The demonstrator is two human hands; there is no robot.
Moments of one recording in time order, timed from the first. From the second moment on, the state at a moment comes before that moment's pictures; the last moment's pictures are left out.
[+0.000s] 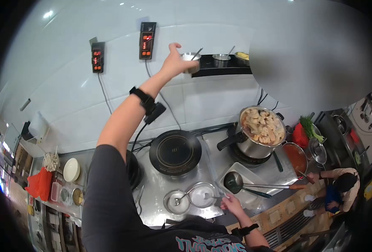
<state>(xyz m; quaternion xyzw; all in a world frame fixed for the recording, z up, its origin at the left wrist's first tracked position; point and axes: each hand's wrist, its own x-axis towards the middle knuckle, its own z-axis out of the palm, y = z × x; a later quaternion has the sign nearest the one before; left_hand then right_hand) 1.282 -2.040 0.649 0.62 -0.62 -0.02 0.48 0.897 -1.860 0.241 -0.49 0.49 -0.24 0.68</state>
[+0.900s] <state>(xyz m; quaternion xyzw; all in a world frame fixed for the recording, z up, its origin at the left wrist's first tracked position) 1.237 -1.835 0.524 0.63 -0.60 0.08 0.49 1.122 -2.231 0.627 -0.75 0.51 -0.39 0.14</state>
